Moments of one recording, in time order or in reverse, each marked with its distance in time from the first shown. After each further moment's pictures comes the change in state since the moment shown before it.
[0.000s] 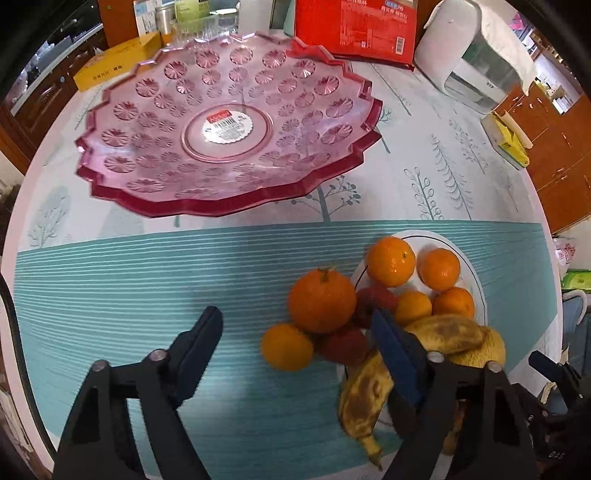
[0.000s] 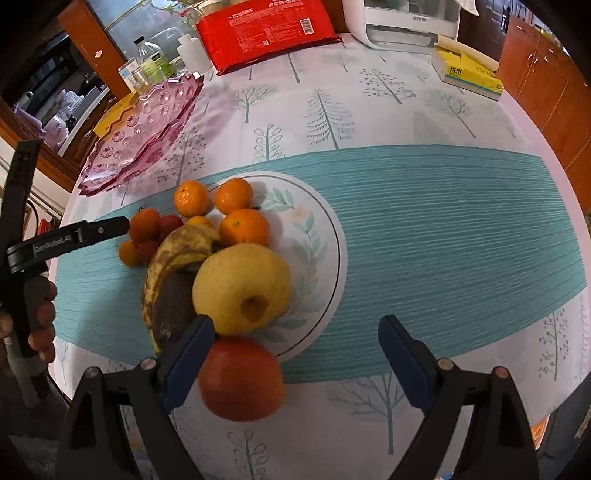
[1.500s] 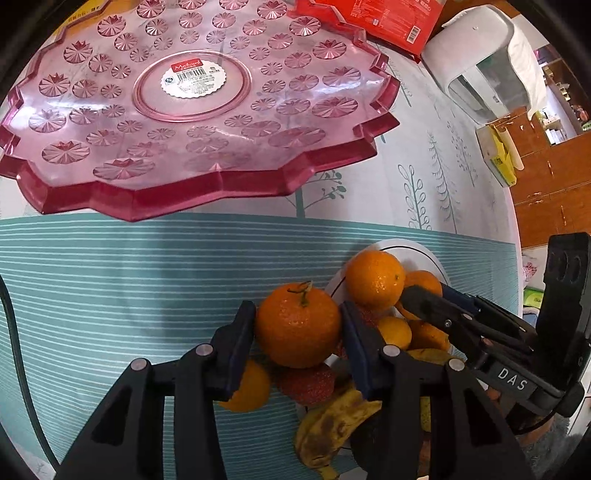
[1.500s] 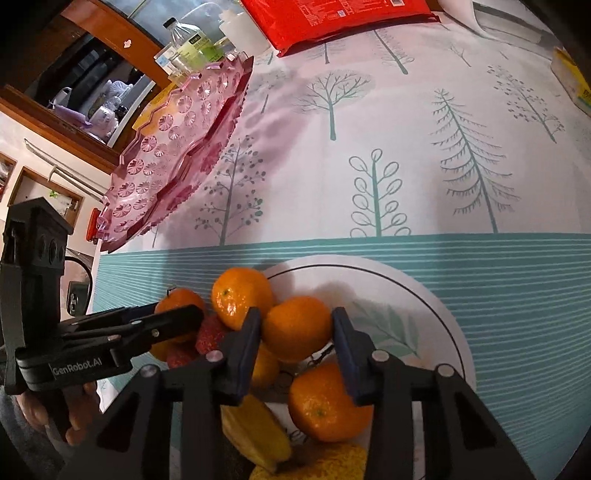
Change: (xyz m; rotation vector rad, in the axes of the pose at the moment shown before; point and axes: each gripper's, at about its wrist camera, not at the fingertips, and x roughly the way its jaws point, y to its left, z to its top) left arm 0.047 0.009 0.019 -0.118 0.116 -0.202; right arm 0.099 0.047 0.099 -0.092 0.065 0.270
